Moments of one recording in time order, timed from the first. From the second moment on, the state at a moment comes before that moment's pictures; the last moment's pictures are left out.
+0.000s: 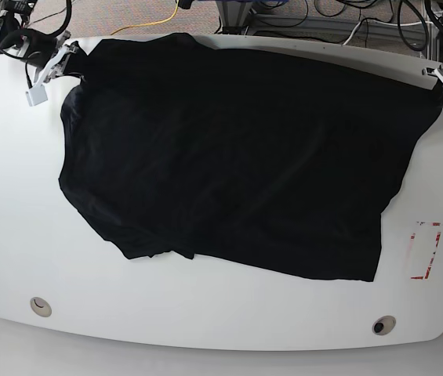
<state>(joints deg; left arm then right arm) 32.6 -30.1 -42.7 104.9 -48.4 -30.0 63.3 -27.9 20.2 39.2 88.8 84.3 40.4 -83.1</state>
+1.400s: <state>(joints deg) -0.2 -26.5 -27.0 87.2 -29.9 -30.3 63.2 -7.7 19.6 43.3 77.4 65.2 40.4 -83.1</state>
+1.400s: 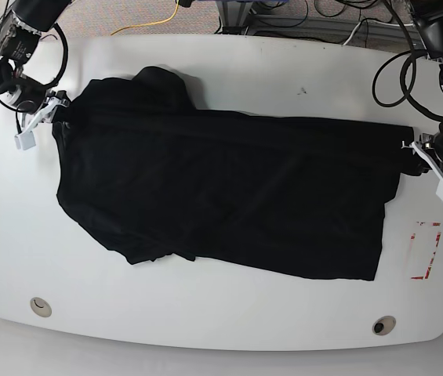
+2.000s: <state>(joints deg) -1.2 -26.8 -23.8 90.5 -28.7 -29.8 63.3 -7.7 19.5 43.5 77.9 63.9 40.4 -81.4</state>
